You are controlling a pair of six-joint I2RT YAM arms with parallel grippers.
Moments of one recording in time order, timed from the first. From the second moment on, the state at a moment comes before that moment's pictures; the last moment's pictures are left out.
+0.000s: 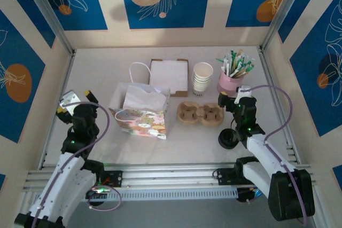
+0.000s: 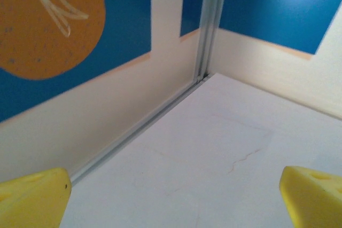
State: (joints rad) left arm -0.18 0.60 0.46 -0.15 -0.79 -0.32; right arm 0.11 0.93 0.33 0.24 0.16 0.15
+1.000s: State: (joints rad) left arm -0.08 1.30 0.31 0.59 -0.34 -0.12; right arm 0.11 1.30 0.32 0.61 0.09 0.04
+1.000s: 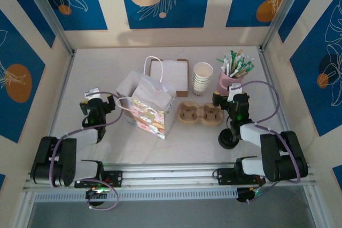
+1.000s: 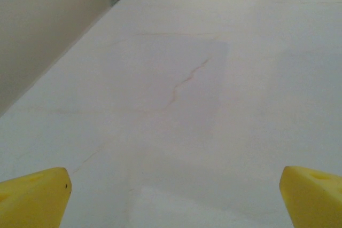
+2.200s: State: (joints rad) left arm -0.07 1.57 0.34 0.90 -0.11 0.01; right arm 0.04 1.52 0.37 0.75 0.02 0.09
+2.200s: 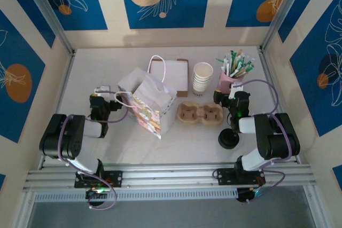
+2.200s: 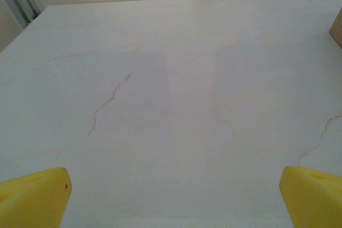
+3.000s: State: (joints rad) left arm -0.07 1.57 0.34 0.89 -0.11 0.01; right arm 0.04 1.52 0.37 0.75 0.02 0.10
